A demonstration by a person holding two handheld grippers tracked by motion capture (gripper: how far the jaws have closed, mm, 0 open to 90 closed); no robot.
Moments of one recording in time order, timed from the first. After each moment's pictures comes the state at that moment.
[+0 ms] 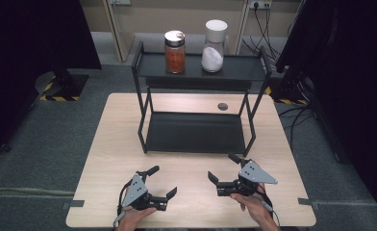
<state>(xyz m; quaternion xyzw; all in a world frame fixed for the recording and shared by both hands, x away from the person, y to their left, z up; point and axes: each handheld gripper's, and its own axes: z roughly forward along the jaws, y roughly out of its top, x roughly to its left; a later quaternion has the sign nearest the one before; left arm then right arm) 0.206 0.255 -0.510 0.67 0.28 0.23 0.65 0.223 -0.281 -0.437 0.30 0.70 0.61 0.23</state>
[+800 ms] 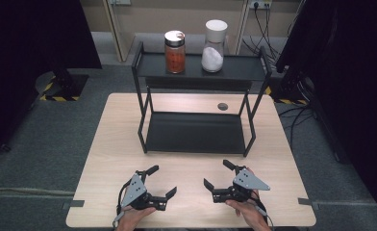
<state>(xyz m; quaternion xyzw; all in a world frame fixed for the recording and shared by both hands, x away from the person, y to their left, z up) 0.206 0.256 -0.509 0.67 0.27 0.23 0.65 0.221 -0.275 -0.469 0.30 0.70 0.61 0.22</state>
